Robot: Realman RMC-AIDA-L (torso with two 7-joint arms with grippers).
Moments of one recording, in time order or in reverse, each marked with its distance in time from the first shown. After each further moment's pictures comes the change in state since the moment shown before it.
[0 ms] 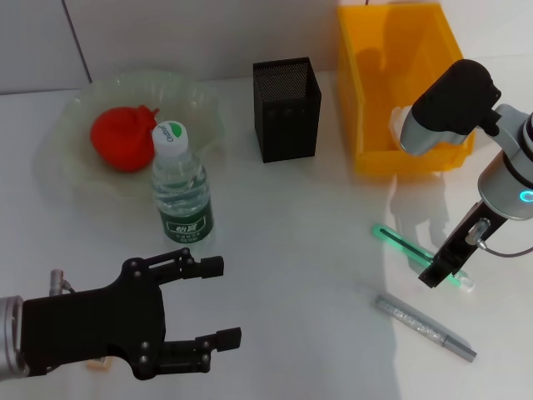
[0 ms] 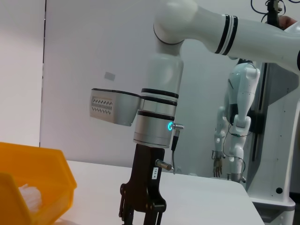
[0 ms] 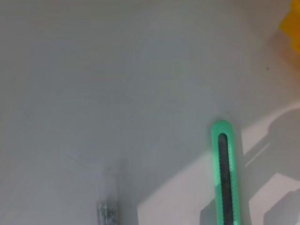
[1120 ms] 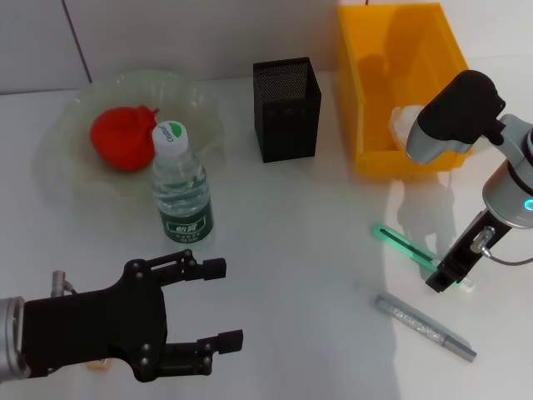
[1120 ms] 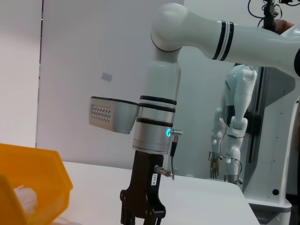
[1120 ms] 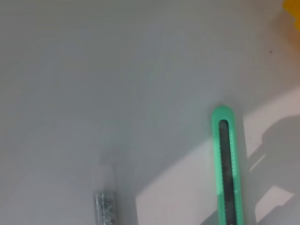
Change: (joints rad) left arm -0.002 -0.002 0.001 0.000 0.001 0.008 -0.005; right arm -0.012 -0.001 0.009 0.030 0.000 0.016 -0.017
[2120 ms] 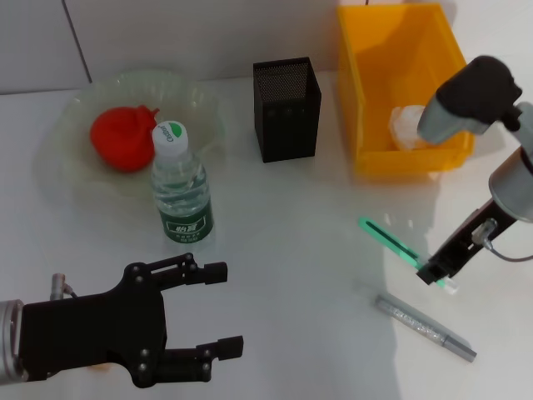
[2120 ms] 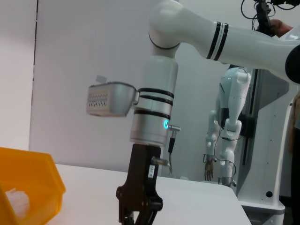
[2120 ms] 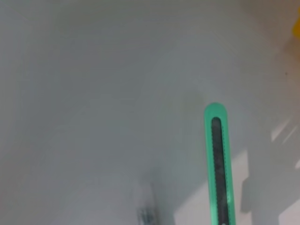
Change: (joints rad) left arm 0.001 0.001 0.000 0.001 0.000 0.020 -0.002; right arm -0.014 -0.004 0.098 -0.068 0.101 -0.088 -0.010
